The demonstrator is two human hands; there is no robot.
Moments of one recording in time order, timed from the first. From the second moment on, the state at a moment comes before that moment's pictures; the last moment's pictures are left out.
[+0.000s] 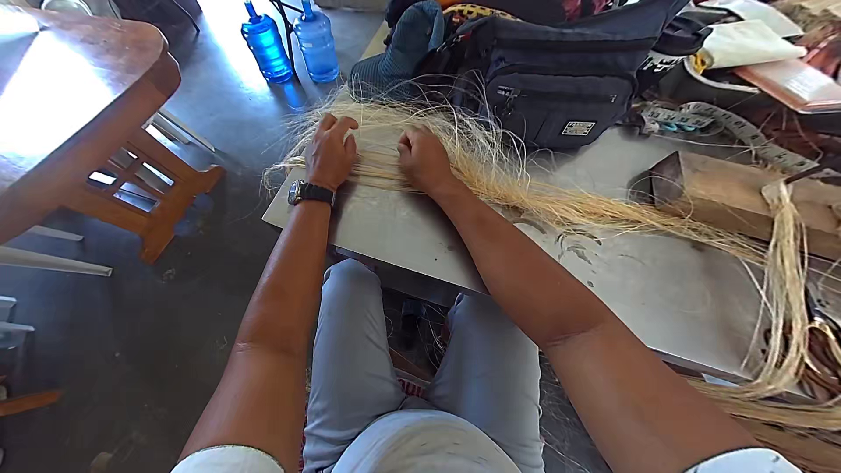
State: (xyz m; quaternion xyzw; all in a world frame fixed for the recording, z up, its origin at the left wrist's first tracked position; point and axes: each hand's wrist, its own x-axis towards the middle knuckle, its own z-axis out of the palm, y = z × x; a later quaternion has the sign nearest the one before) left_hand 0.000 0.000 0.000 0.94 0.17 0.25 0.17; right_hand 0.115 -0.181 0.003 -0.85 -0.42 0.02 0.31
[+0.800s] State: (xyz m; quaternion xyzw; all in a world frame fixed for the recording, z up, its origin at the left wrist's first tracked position) left_hand 0.000 -0.003 0.003 0.93 0.18 0.28 0.17; right_hand 0.116 -0.183 0.000 -0.83 -0.45 -0.03 0.32
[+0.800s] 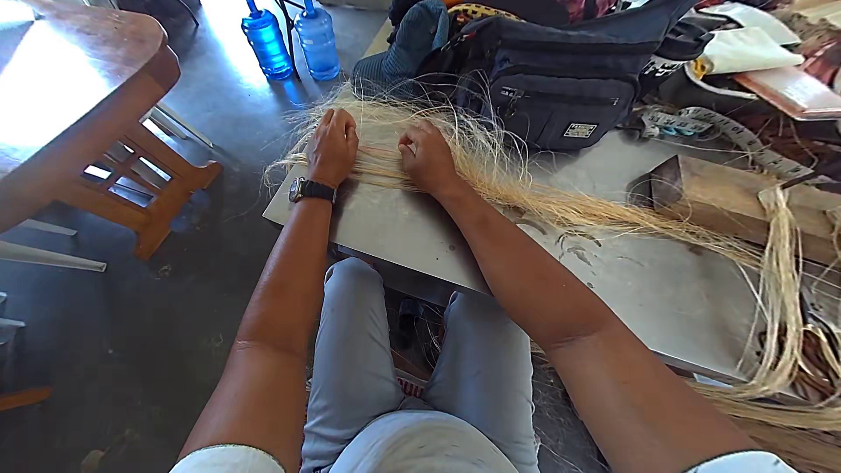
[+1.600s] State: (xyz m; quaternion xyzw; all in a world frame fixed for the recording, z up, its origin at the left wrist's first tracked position) left_hand -0.004 -0.002 0.005 0.90 0.19 0.36 0.17; right_hand 0.119 -0.185 -0.007 -0.80 -0.47 -0.03 0.37
